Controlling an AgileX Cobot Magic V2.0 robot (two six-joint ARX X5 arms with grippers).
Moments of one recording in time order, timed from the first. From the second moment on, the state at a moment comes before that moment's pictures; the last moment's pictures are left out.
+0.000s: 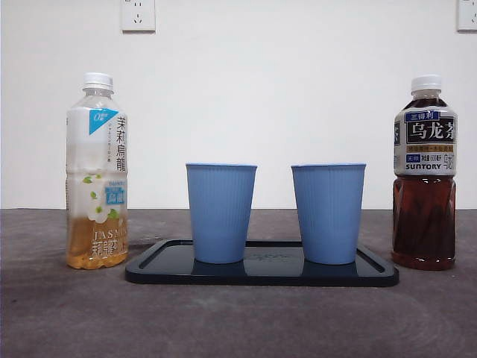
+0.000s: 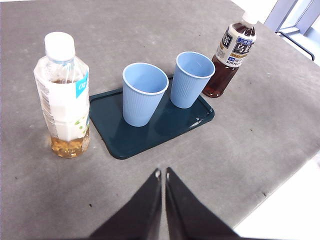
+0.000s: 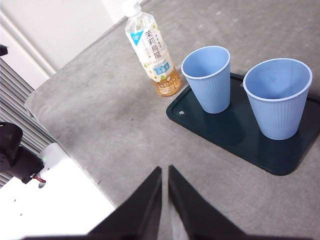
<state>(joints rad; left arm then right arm) -0.63 0.44 0.95 -0.96 0.09 -0.19 0.33 0.41 0.78 -0.85 -0.57 0.16</state>
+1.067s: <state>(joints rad) -0.04 0.06 0.21 -0.34 0.09 -0.05 0.33 0.41 0.78 -0.85 -0.57 0.16</state>
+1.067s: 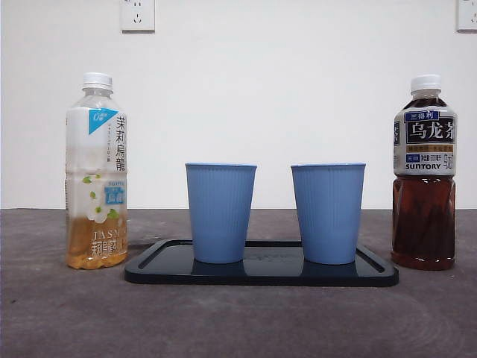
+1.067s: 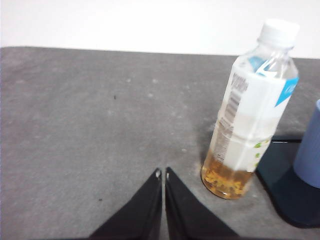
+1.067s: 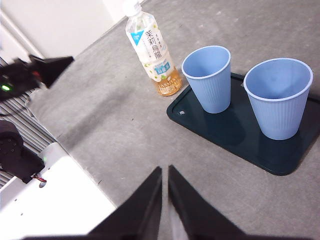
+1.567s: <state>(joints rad) -0.04 0.01 0.03 -0.18 0.08 -0.04 0.33 0.41 0.78 -0.85 -0.57 0.16</state>
